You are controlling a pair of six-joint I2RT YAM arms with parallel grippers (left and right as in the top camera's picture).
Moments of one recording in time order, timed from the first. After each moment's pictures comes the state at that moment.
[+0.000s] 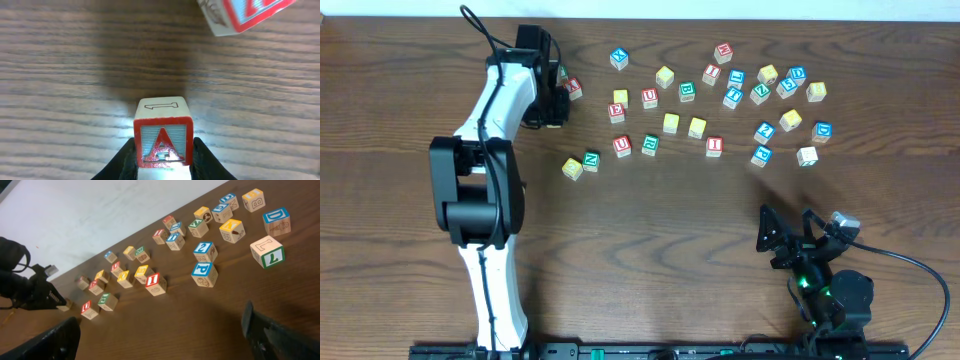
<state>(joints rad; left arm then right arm) -0.06 2.27 1.85 -0.95 0.02 -0.07 0.05 0.14 0.01 -0.06 -0.16 0.54</state>
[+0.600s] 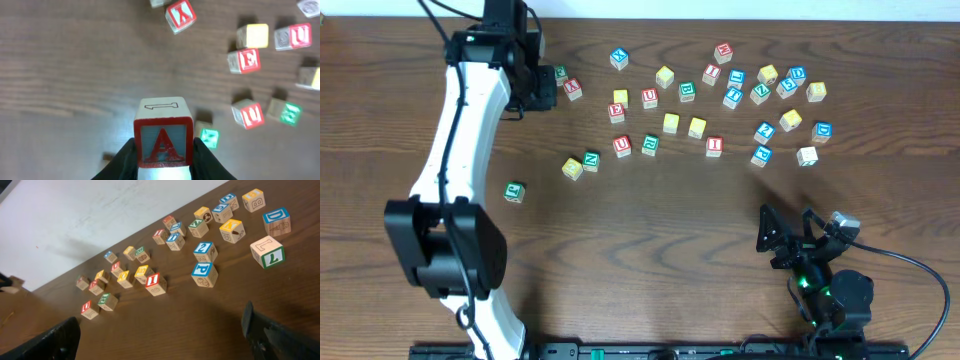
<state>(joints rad) -0.06 1.94 1.85 -1.14 0.06 -0.10 0.05 0.14 0.01 -0.06 -0.16 0.54</state>
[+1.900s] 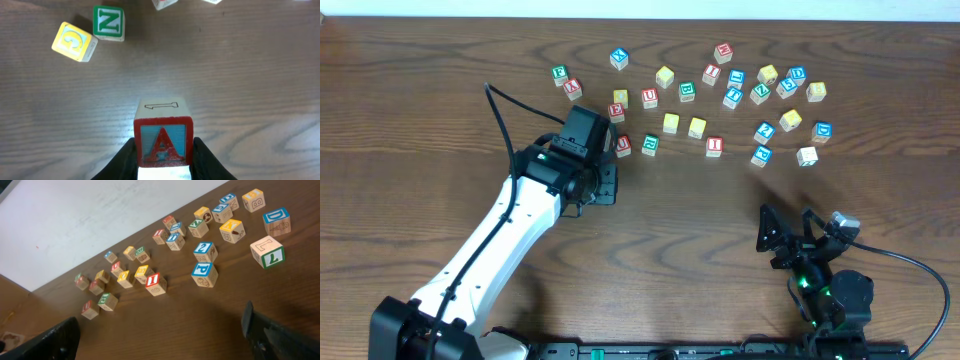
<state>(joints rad) -0.42 1.48 1.13 -0.87 0.07 -0.35 0.05 0.14 0.01 -0.06 -0.16 0.54</state>
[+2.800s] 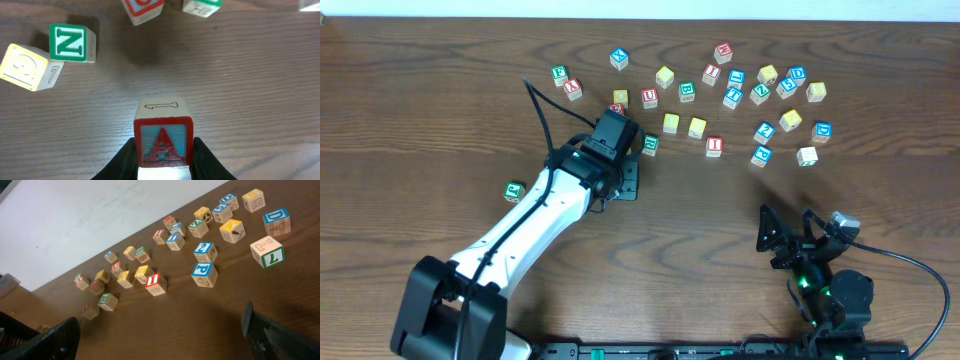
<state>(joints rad) -0.51 1.62 1.12 -0.71 0.01 -0.43 0.05 0.14 0.01 -0.06 -0.16 0.54</state>
